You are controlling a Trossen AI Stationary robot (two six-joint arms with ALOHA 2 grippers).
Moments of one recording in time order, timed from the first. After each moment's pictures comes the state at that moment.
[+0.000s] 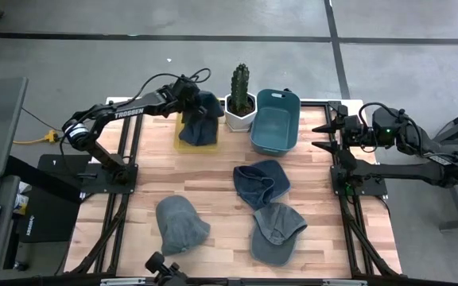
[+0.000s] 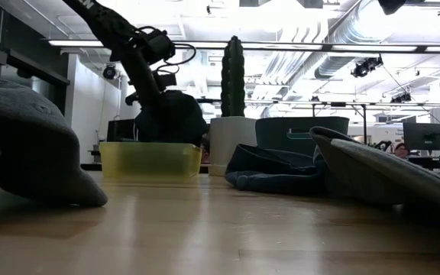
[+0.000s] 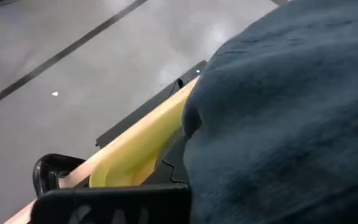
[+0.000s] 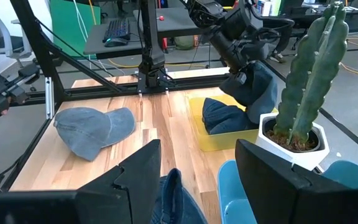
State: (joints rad) left arm 0.69 1.54 1.07 -0.31 -0.28 -0.06; right arm -0.23 0.52 0.93 -0.65 -0.11 0.02
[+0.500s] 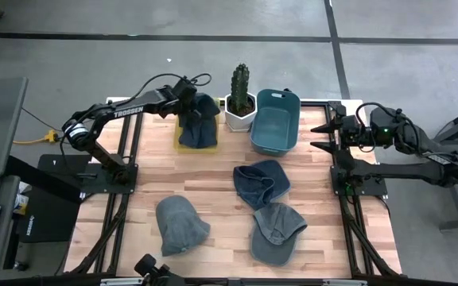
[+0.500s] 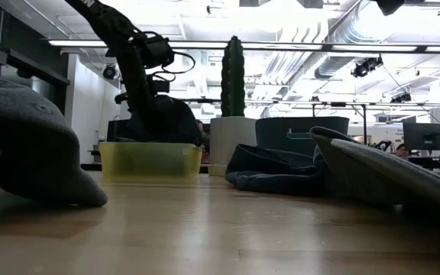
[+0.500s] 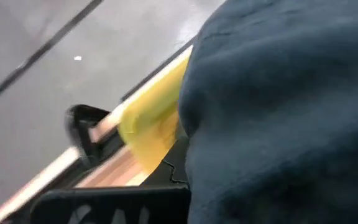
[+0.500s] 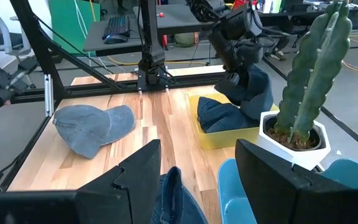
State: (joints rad) left arm 0.69 1.54 1.11 -0.54 -0.37 -0.05; right arm -0.23 0.54 0.93 -0.65 -0.11 0.02
